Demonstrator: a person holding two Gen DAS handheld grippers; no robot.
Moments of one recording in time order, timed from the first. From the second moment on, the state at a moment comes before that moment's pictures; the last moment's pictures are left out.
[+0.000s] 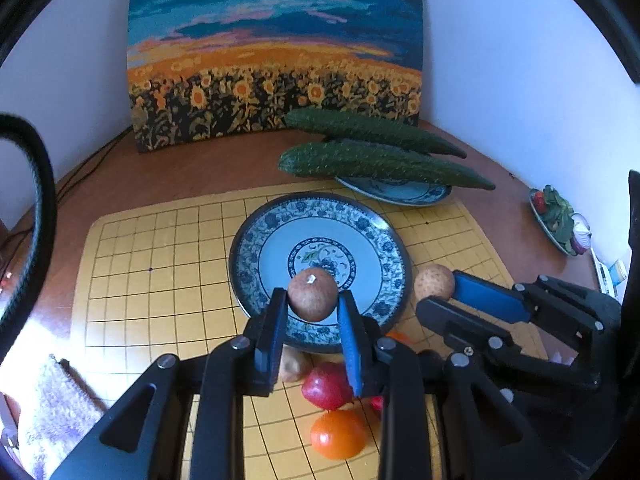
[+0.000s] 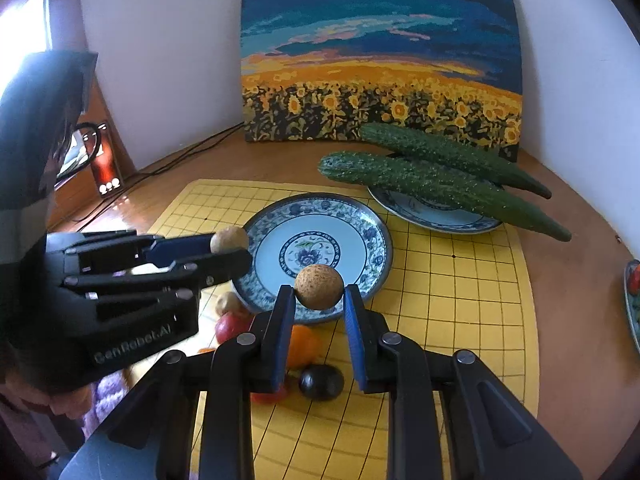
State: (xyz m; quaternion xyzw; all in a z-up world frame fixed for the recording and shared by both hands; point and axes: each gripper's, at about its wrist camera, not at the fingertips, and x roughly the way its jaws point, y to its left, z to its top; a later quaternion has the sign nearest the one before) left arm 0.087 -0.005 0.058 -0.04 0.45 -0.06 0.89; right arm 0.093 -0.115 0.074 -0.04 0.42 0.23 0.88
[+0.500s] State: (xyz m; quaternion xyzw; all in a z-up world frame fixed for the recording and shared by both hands) left arm 0.113 -0.004 0.025 -0.04 0.47 -0.05 0.88; right arm 0.120 -0.110 0.041 -0.04 0.46 0.22 0.86
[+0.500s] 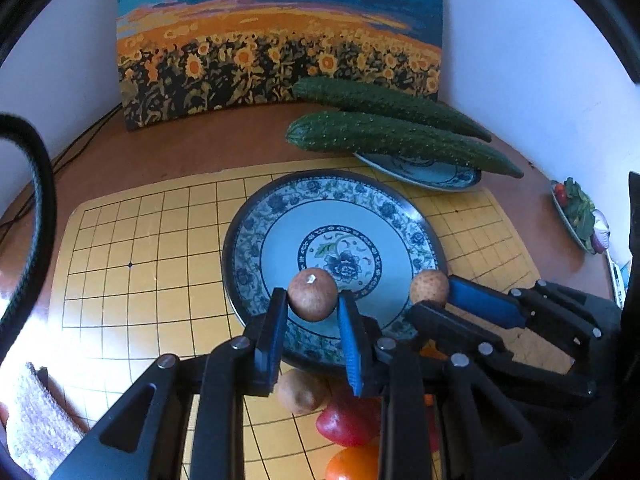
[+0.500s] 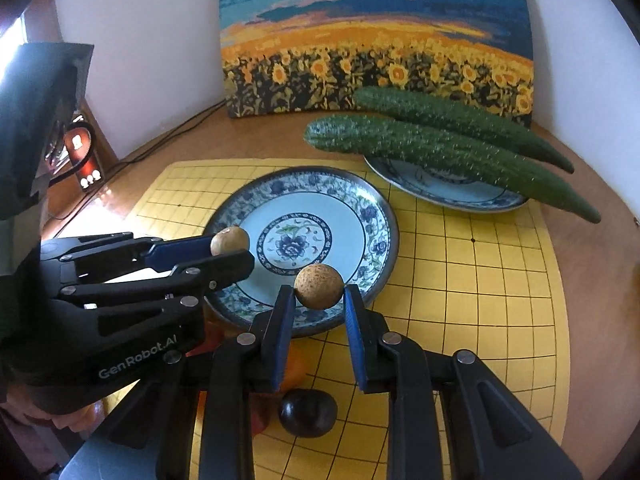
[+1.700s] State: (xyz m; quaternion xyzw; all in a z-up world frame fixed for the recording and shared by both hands) left arm 0.103 -0.004 0.032 -0.04 0.48 -0.04 0.88; right arm 0.115 -0.120 0.050 -0.03 0.45 0.21 0.87
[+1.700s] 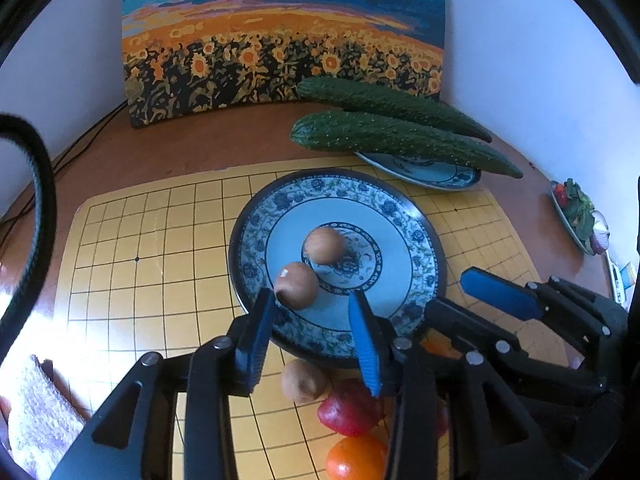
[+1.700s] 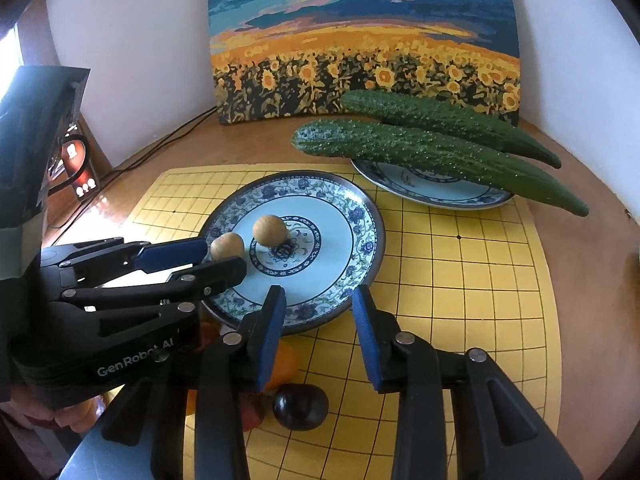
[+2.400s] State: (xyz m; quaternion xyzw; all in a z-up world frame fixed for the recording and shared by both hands) left arm 0.056 0.002 0.049 -0.06 0.47 -0.03 0.88; right arm 0.073 -0.128 0.061 -0.01 0.44 0.21 0.87
